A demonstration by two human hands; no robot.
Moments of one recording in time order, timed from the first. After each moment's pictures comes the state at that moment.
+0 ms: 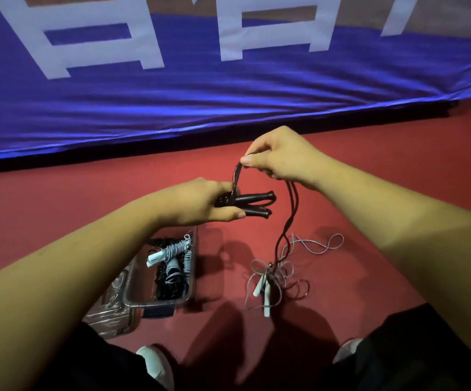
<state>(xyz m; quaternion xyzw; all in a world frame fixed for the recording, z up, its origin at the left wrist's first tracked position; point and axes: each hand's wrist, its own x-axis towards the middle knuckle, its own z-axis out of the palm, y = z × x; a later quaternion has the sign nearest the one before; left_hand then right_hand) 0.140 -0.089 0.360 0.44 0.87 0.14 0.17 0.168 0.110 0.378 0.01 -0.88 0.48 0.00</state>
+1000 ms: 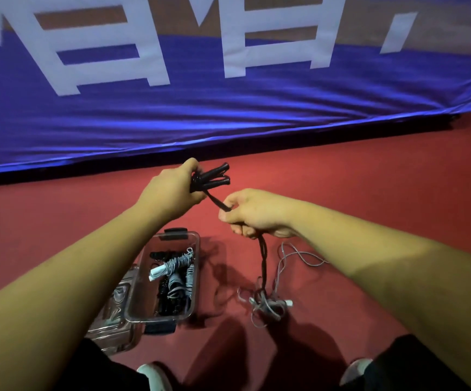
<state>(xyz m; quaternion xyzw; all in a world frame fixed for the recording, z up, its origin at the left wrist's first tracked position) 0.097 -0.111 0.347 0.24 0.96 0.17 -0.03 0.176 0.063 0.340 -0.01 -0.80 0.55 -0.23</state>
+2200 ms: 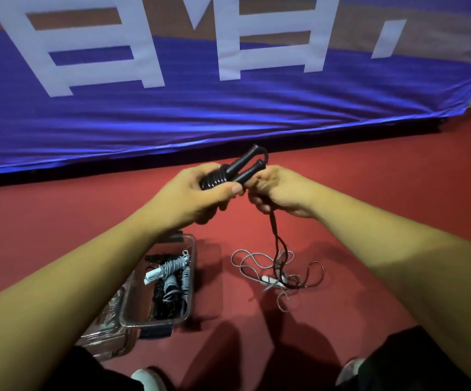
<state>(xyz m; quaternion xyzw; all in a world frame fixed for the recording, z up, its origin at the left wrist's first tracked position) 0.147 -0.091 0.382 0.30 0.73 0.58 0.22 0.162 0.109 0.344 0.02 -0.77 0.63 -0.10</state>
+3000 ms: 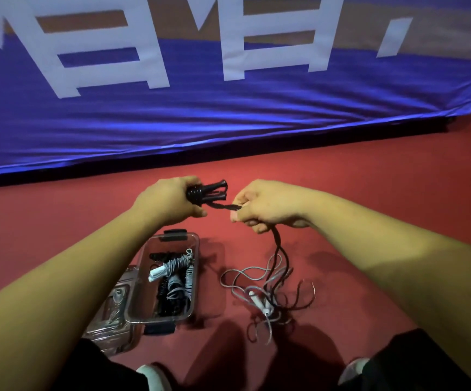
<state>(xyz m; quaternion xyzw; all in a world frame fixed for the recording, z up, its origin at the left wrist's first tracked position) 0.100 -0.117 0.351 0.18 0.97 0.14 0.08 0.185 0.080 0.365 0.02 -0.83 0.51 -0.23</state>
